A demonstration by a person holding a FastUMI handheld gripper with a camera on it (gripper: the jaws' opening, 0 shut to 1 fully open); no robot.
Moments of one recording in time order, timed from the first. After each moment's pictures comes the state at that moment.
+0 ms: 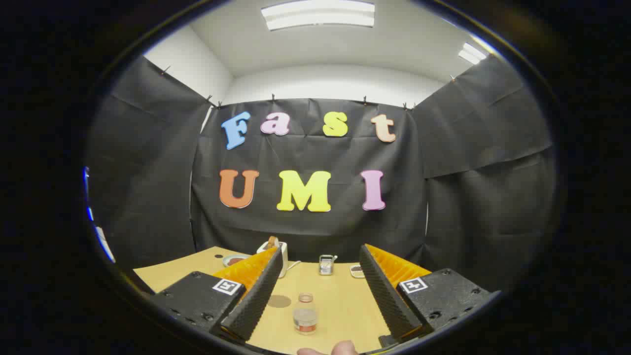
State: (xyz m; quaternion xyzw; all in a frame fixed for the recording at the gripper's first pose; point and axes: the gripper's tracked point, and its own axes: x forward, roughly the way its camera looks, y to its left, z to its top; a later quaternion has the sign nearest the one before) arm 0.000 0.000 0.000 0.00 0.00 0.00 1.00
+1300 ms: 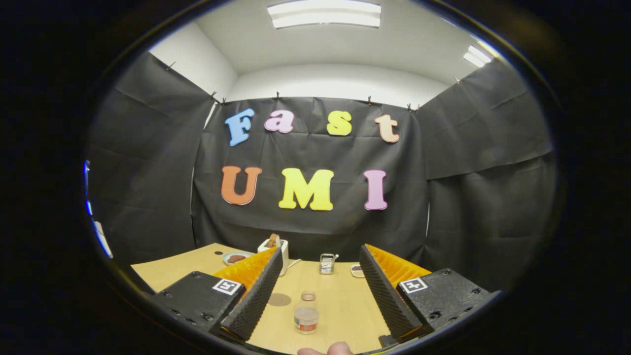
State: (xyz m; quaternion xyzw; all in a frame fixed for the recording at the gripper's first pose) arm 0.001 0.015 -0.013 -0.01 0.01 0.01 1.00
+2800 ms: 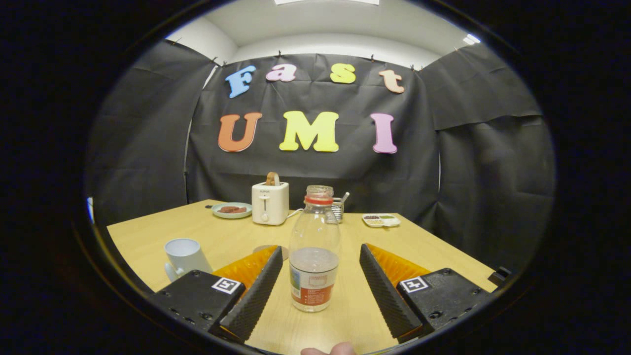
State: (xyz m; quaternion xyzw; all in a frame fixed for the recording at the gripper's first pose) arm 0.067 0.023 -0.265 -0.01 0.11 0.00 0.99
